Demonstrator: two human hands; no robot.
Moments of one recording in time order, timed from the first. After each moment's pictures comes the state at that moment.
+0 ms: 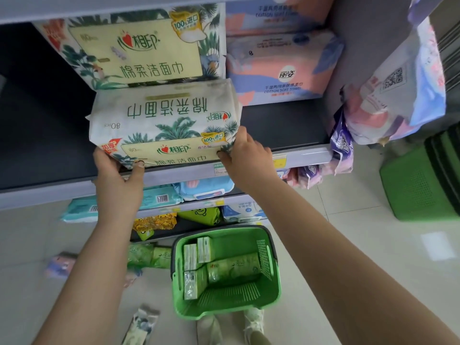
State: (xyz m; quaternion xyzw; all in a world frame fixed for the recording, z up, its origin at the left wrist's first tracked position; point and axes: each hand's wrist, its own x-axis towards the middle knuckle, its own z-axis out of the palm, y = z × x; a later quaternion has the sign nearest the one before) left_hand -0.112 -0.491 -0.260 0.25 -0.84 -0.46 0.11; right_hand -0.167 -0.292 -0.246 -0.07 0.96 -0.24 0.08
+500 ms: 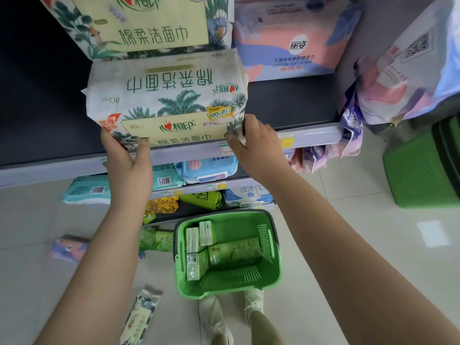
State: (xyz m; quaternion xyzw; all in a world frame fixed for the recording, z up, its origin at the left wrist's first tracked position) left_hand -0.104 -0.480 -0.265 0.25 -0.83 -0.48 0.12; right_hand -0.151 -0.285 -0.261 -0.08 0.95 -0.31 0.05
